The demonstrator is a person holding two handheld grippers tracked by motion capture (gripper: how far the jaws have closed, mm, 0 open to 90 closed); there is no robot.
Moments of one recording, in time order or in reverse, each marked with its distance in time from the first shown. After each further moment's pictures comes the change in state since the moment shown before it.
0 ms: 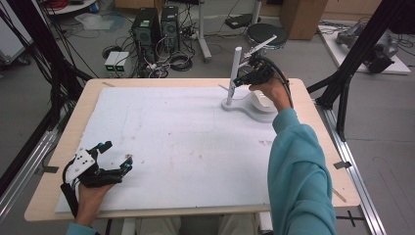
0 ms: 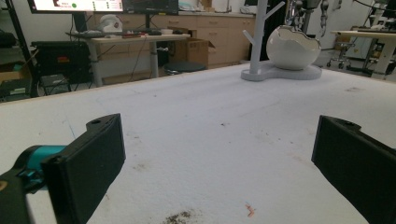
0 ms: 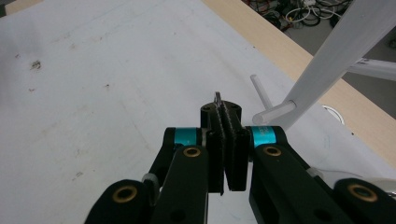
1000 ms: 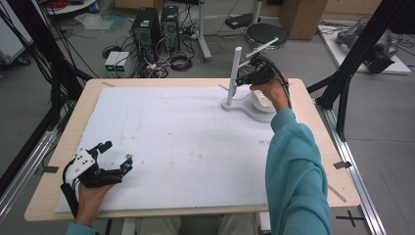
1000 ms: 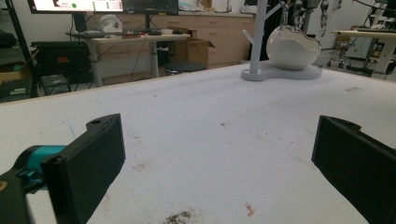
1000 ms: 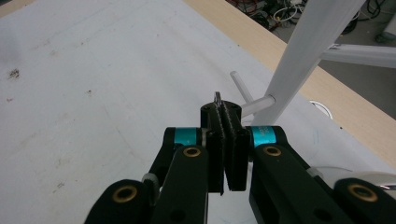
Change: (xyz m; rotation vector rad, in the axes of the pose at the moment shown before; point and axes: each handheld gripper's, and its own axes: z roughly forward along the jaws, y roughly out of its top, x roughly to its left) left arm 0.000 0.000 0.000 0.002 0.002 0.002; right arm -0.013 -0.008 0.007 -0.023 -0.030 0.053
